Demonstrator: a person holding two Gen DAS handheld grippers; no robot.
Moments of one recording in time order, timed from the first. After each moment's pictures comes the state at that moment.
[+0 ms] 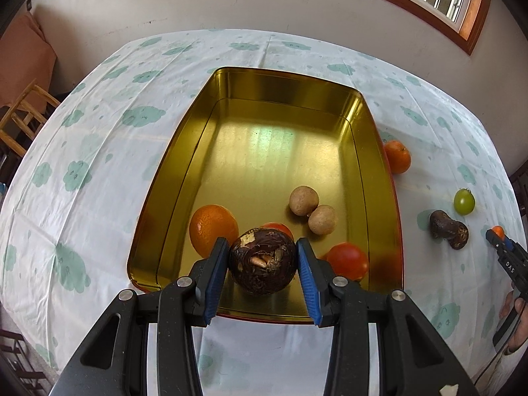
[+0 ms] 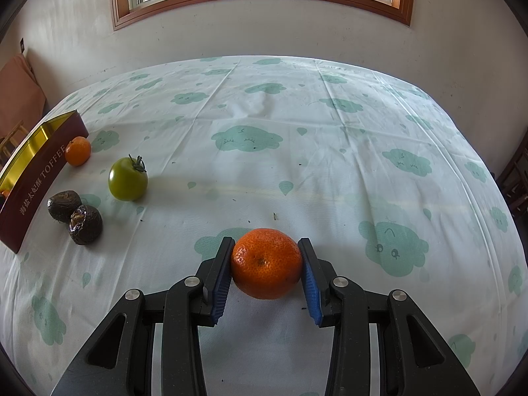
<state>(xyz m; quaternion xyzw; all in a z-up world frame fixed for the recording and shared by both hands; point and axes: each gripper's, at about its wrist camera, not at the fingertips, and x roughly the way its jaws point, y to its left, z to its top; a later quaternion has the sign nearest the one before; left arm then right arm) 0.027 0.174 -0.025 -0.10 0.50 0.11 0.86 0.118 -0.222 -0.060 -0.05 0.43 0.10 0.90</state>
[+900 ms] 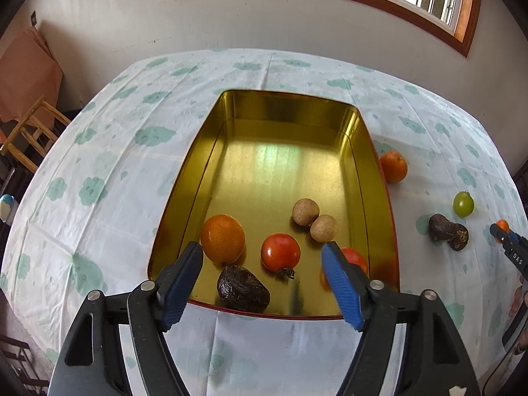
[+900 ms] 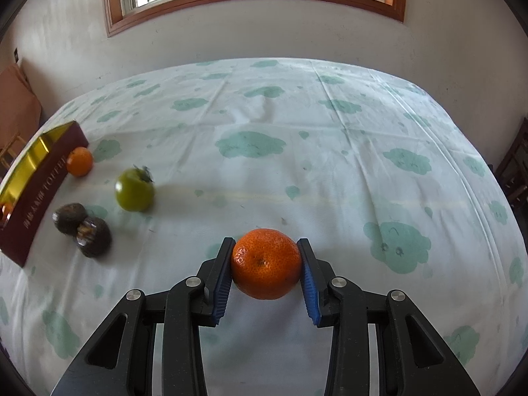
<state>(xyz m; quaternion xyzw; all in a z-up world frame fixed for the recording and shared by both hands) 0.015 0.171 -0.008 -0.08 0.46 0.12 0.87 0.117 -0.211 -0.046 -0.03 0.42 0.10 0.90</state>
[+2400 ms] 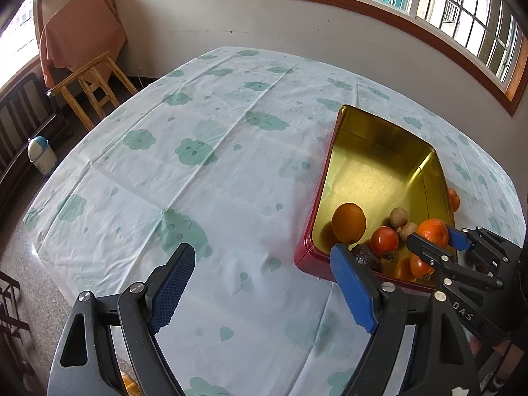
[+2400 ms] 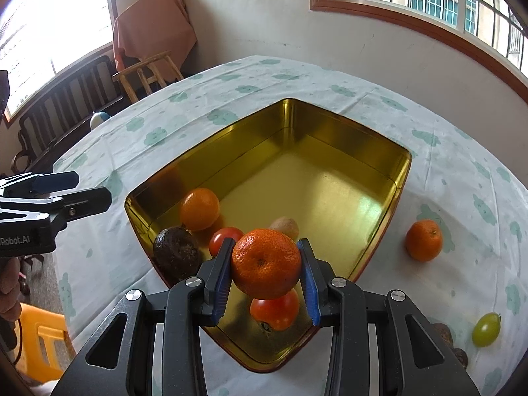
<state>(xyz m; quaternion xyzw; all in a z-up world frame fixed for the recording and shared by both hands) -0.060 0.251 0.001 -0.15 0.43 0.23 0.86 0.057 0.102 -0.027 -0.17 0.39 0.40 0.81</state>
